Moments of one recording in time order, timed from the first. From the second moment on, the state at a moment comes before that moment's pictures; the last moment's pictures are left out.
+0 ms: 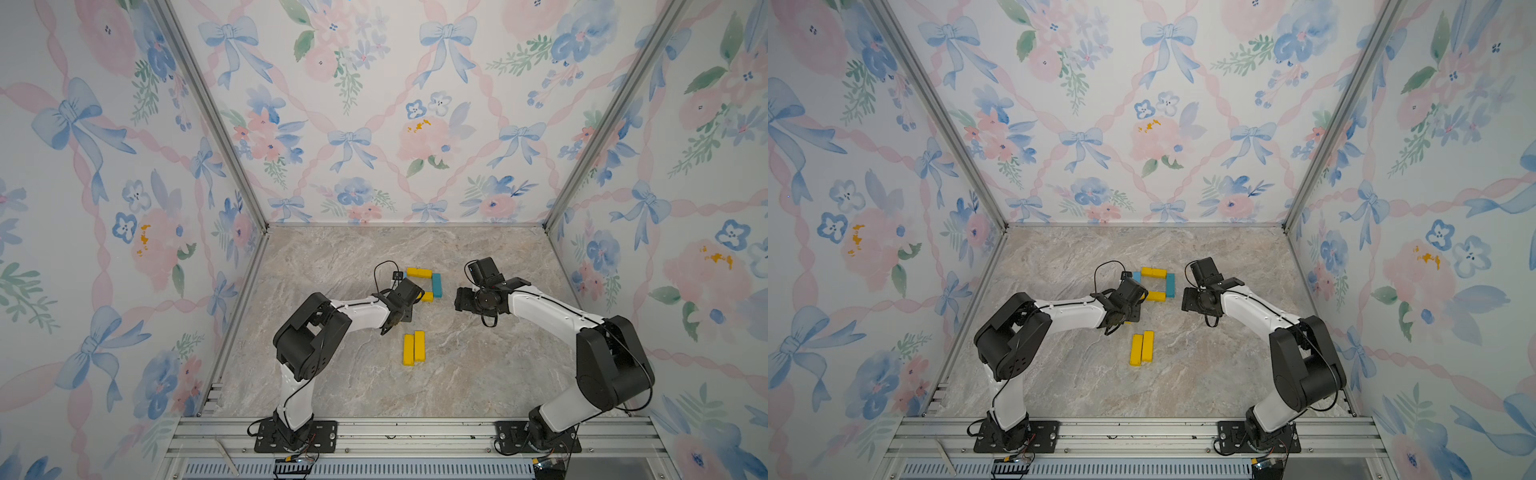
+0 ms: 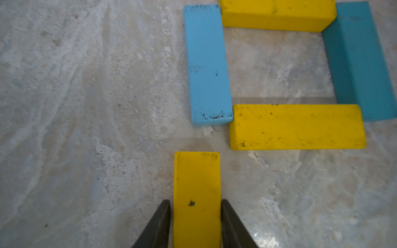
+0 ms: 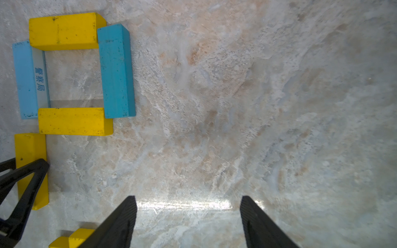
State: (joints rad) left arm -0.74 1.93 1.13 -0.21 -0.34 -0.55; right arm 0.40 1.59 1.03 -0.55 0.06 0.51
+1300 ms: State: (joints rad) left arm -0.74 1.96 1.18 -0.22 -0.31 -0.61; right arm 0.40 1.61 1.03 -0.55 0.06 0.50
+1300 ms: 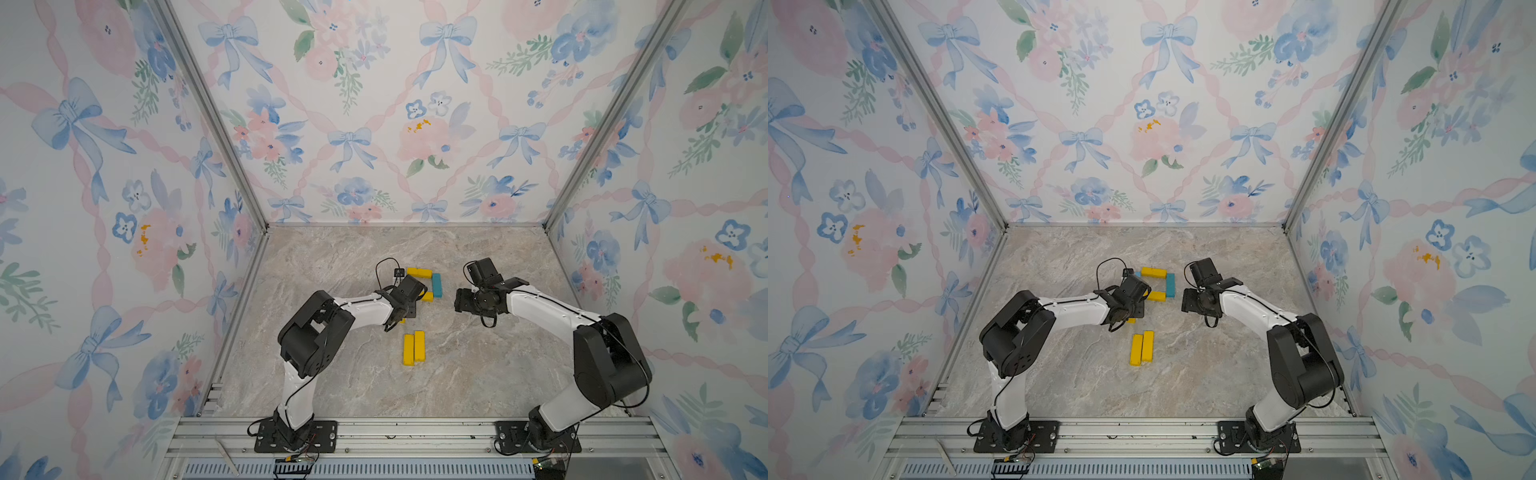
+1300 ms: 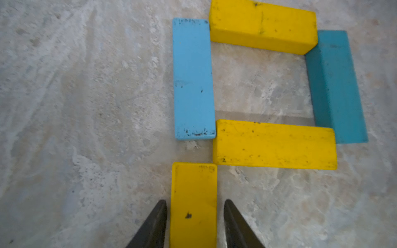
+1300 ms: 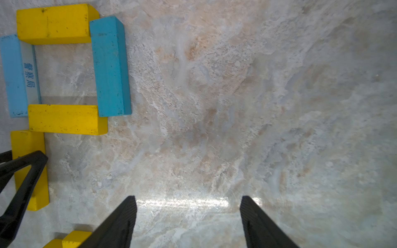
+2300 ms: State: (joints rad) left arm -0.63 1.66 1.01 -0.35 -0.40 -0.57; right arm 0.86 1.50 0.94 -0.62 0.01 0.35
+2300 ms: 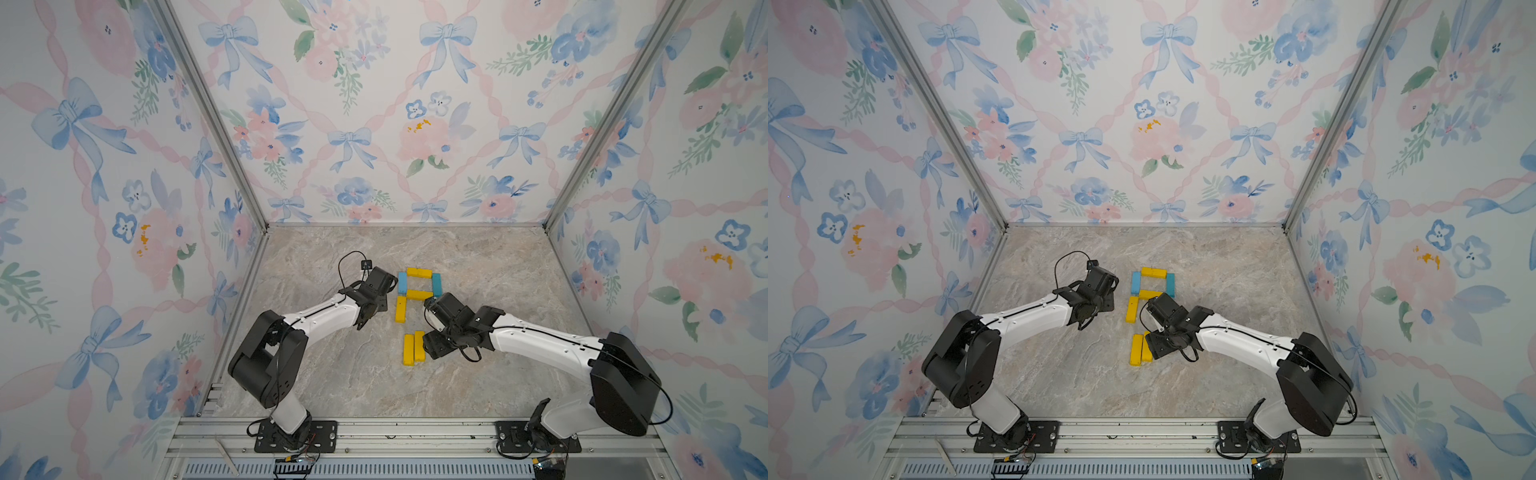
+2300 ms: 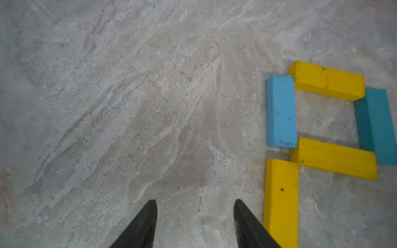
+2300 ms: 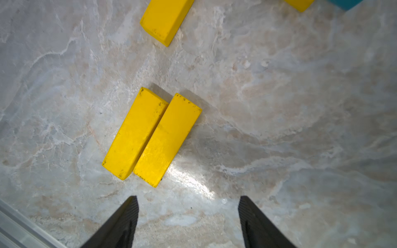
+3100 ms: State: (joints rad) left arm -0.67 1.69 1.01 -0.35 -0.42 -0.57; right arm 0.93 1.75 1.07 -0.62 0.06 0.64
